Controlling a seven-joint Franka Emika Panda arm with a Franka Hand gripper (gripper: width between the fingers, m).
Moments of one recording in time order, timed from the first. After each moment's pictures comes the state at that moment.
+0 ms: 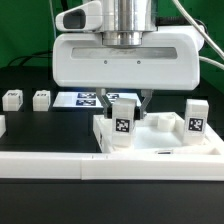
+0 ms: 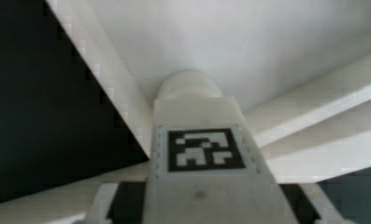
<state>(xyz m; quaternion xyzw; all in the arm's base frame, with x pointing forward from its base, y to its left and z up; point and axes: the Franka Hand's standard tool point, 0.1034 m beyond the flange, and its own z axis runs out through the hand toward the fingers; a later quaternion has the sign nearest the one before) 0.623 0.003 0.073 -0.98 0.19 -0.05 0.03</state>
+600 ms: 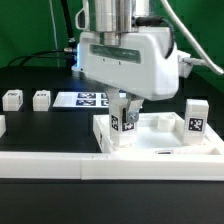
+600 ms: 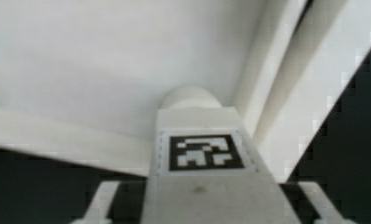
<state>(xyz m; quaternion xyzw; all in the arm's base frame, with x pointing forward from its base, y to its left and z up) 0.620 0.001 0.072 -0.81 0.59 -0.01 0.04</state>
